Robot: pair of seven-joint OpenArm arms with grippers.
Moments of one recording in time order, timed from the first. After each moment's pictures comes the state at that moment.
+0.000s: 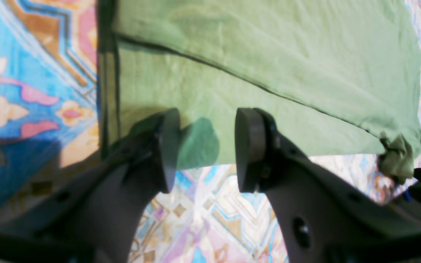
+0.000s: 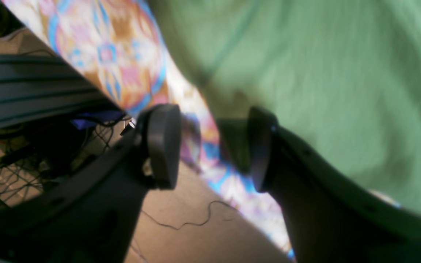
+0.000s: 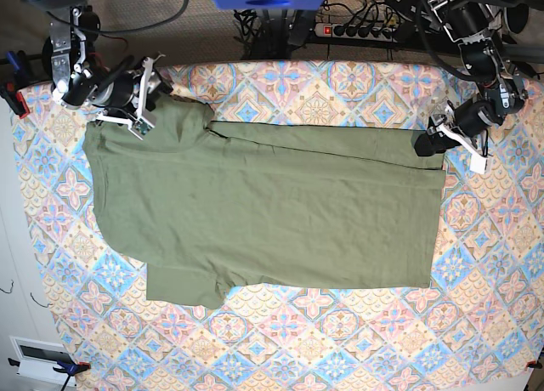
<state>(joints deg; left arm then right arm) 6.9 -16.3 -36.2 78.1 -52.9 -34.5 65.5 -21.1 26.9 6.7 107.3 33.8 40.9 -65.8</state>
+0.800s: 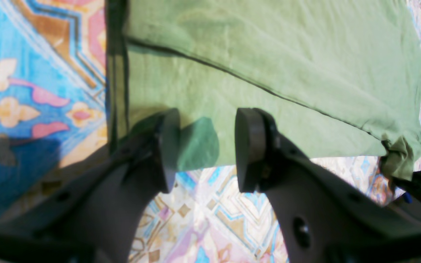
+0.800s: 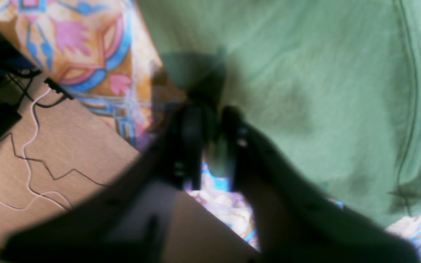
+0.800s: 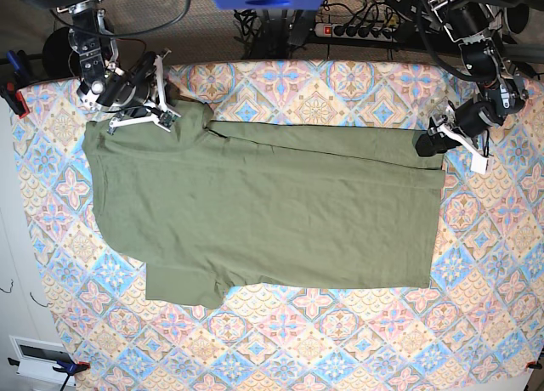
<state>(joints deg) 6.9 -16.5 -36.2 78.1 -52.9 -34.5 65.5 -19.3 26.6 -3.0 107.0 11.5 41.0 -63.5</state>
